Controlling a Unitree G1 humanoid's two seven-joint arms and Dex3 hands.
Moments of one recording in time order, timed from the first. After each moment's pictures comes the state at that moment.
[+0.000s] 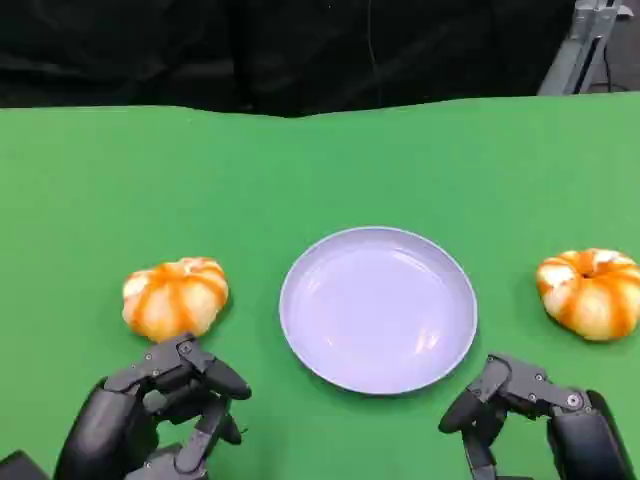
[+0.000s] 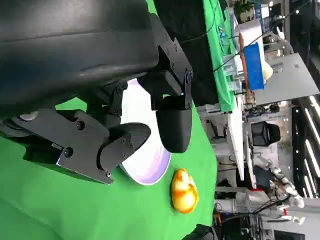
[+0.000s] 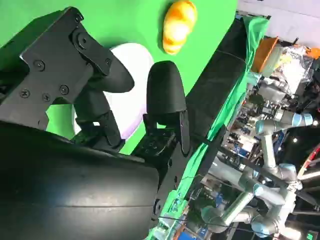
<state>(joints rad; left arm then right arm) 0.26 0.07 0.00 -0.06 -0.17 -0.35 -0.36 0.35 -0.01 0.16 -0.16 -0.31 -0.49 -0.11</state>
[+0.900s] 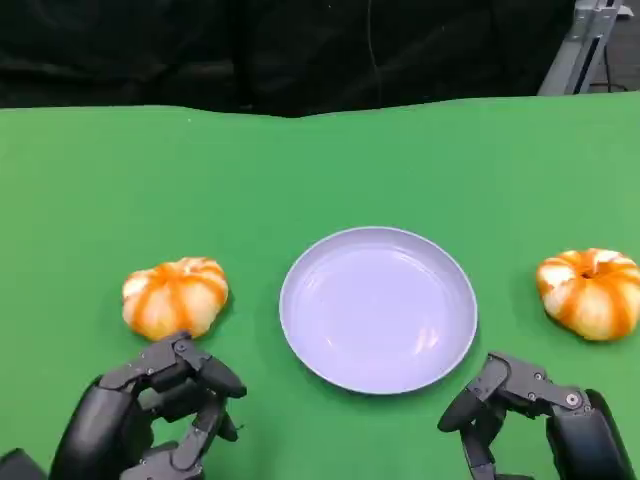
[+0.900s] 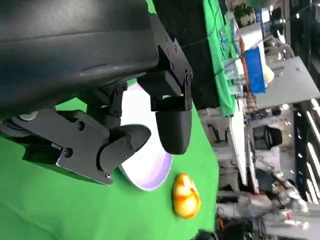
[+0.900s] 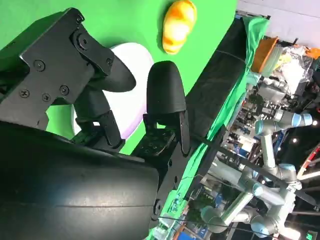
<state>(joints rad) 0.25 0.07 0.02 -0.06 -0.13 -0.35 -0.32 0.35 -0.01 0.16 -0.16 -0.31 -0.49 -0.11</state>
